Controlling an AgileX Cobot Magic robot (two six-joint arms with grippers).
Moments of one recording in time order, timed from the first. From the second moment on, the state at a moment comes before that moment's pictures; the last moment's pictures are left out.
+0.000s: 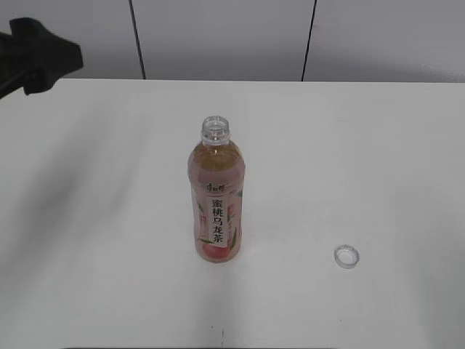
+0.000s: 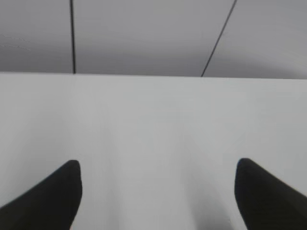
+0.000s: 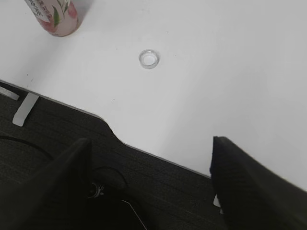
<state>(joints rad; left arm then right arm) -0.39 1.10 -0.68 0.75 0.09 -0.98 0.43 0.24 -0.51 0.06 1.10 -0.05</state>
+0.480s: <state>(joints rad) -0.45 1.05 -0.70 -0.09 0.61 -0.19 0.43 0.24 -0.51 0.06 1.10 -0.05</state>
